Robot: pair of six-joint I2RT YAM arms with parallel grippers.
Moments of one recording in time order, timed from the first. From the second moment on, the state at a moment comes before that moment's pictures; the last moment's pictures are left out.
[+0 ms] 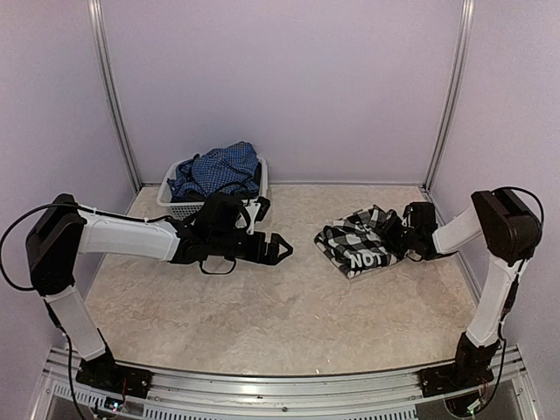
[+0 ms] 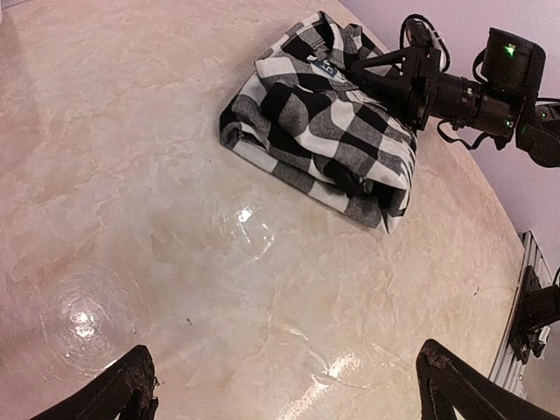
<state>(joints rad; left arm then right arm) -0.80 1.75 1.05 0.12 0.18 -0.42 0.15 1.89 0.80 0.54 -0.21 0.85</state>
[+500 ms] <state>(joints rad) -0.77 1.74 1.05 0.10 0.15 -0.43 0.12 1.78 0.73 0.62 -0.04 0.95</state>
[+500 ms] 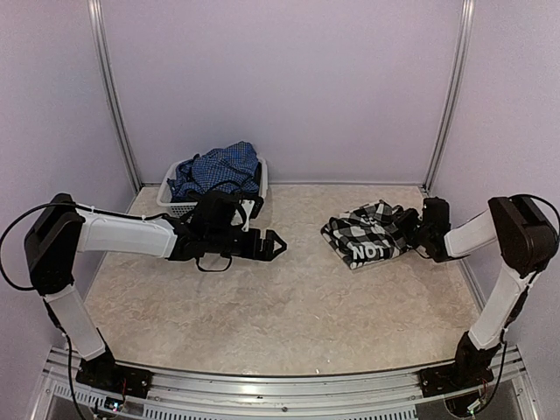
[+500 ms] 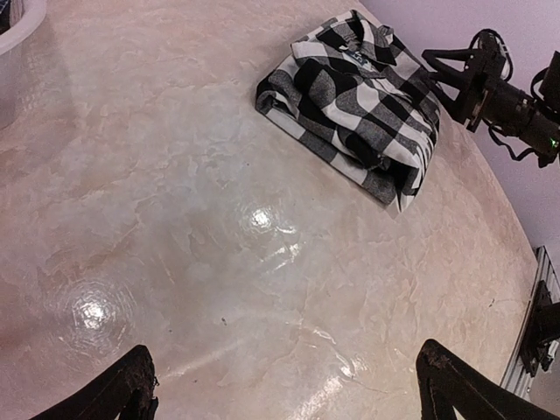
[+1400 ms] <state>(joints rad) -0.76 1.68 1.03 0.08 0.13 -0.43 0.34 1.90 1.04 0.10 -0.38 0.46</state>
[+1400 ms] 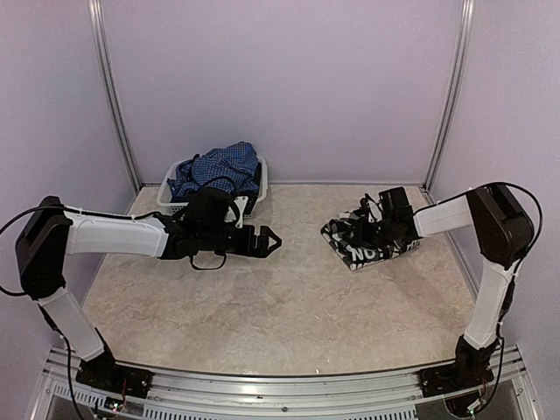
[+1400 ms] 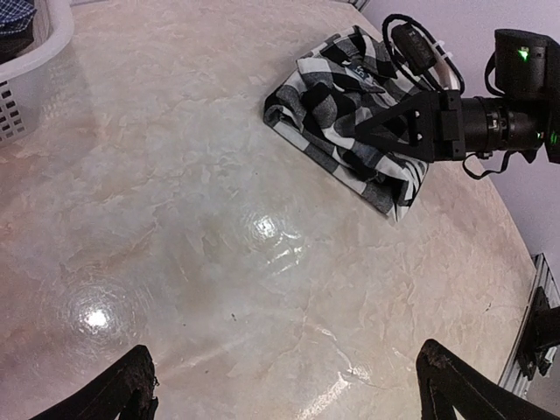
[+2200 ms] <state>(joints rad) -0.73 1.51 0.97 0.02 -0.15 -0.42 0.34 1.84 1.24 0.09 -0.21 0.37</state>
